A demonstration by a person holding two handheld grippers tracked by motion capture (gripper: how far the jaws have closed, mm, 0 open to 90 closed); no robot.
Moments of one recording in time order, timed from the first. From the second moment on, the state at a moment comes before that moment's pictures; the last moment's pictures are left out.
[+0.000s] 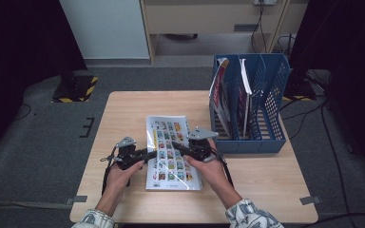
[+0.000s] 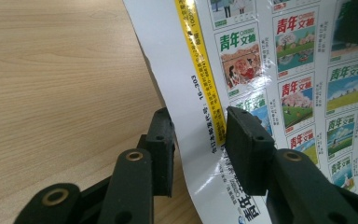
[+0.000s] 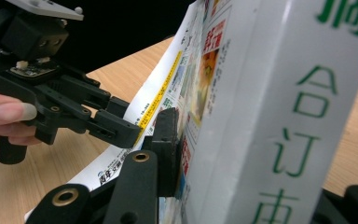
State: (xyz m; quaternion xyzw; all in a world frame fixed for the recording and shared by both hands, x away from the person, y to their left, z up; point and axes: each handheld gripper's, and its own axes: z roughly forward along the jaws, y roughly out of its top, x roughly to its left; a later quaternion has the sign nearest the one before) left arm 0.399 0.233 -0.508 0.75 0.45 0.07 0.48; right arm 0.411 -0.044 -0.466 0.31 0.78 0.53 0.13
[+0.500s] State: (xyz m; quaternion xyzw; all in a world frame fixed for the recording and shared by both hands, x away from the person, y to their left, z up) left arm 0.406 0.239 -0.486 0.74 0.44 0.11 0.50; right arm 0.419 -0.045 -0.457 0.29 0.76 0.57 0.15
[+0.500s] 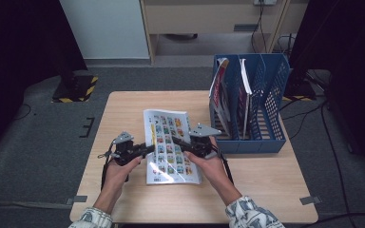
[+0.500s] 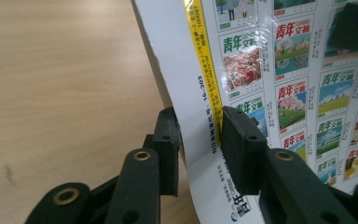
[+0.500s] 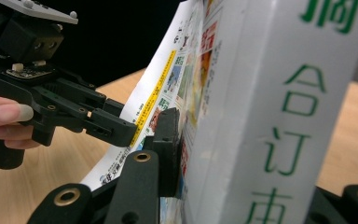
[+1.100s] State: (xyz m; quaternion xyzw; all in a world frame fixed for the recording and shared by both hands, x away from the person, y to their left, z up) left arm 0.401 0.245 -0.476 0.73 0.44 0.15 0.51; right arm 0.419 -0.038 -0.448 0.28 0.75 0.58 0.14
